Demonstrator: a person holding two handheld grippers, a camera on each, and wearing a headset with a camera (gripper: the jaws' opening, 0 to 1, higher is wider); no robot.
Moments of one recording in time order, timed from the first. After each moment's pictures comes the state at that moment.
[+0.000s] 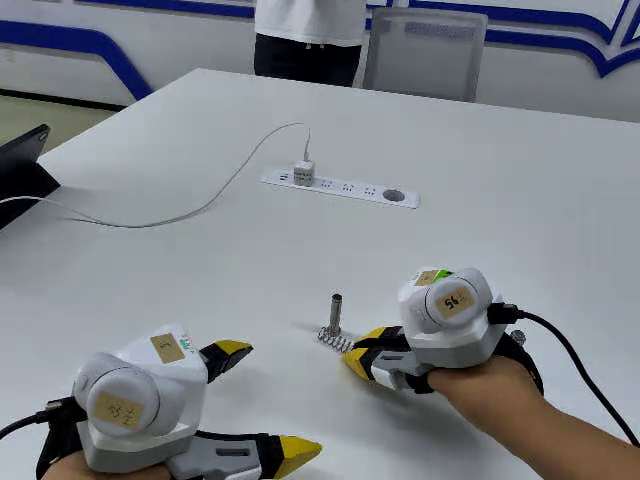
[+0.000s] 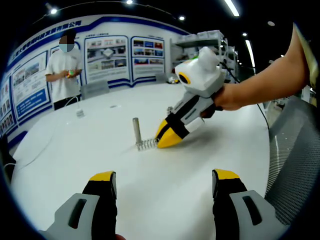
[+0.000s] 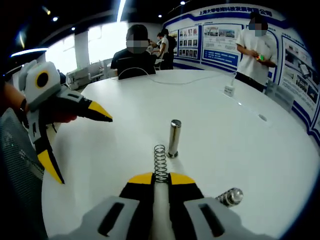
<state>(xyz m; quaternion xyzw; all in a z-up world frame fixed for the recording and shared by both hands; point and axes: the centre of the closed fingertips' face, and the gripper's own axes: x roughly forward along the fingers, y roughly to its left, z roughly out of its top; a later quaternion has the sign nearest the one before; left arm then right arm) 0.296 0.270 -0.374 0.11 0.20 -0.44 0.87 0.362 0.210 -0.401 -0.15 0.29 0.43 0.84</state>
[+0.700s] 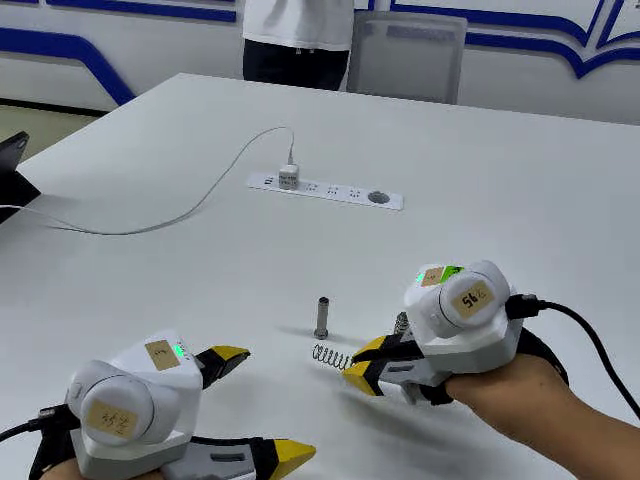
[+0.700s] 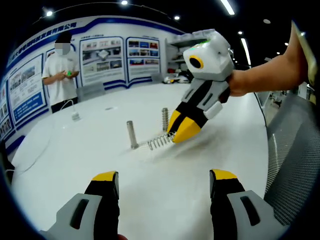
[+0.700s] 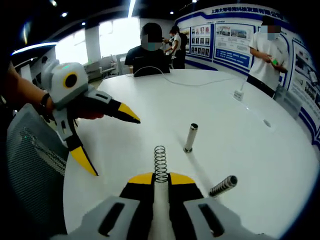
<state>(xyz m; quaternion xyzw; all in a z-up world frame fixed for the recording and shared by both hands) 0.294 0.260 -0.373 0.12 0.19 -0.45 0.86 0.318 0.202 -0.371 -0.18 0.30 0.47 0.81</state>
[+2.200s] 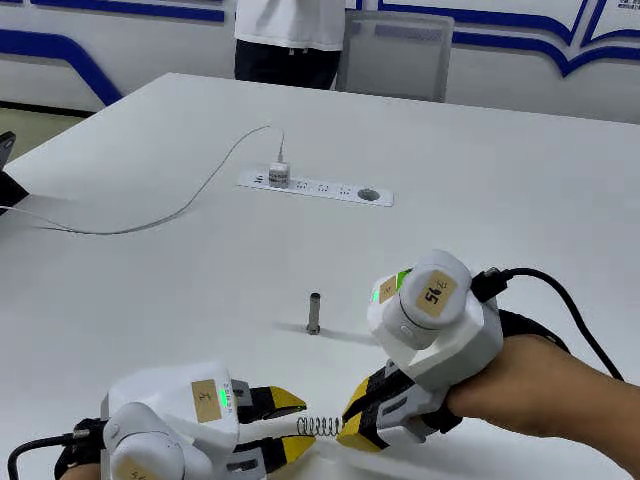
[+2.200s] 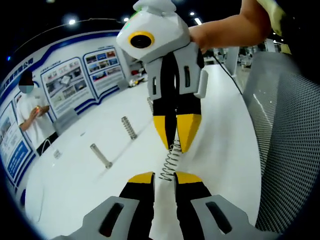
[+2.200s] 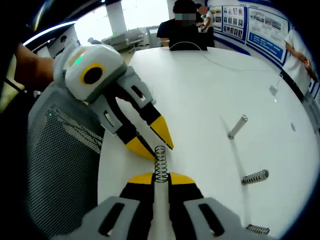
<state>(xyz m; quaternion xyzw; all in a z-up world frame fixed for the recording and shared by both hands) 0.261 0.226 -0.380 0.26 0.12 -0.55 0.78 0.250 0.213 -0.376 -0.24 0.39 0.55 0.70</state>
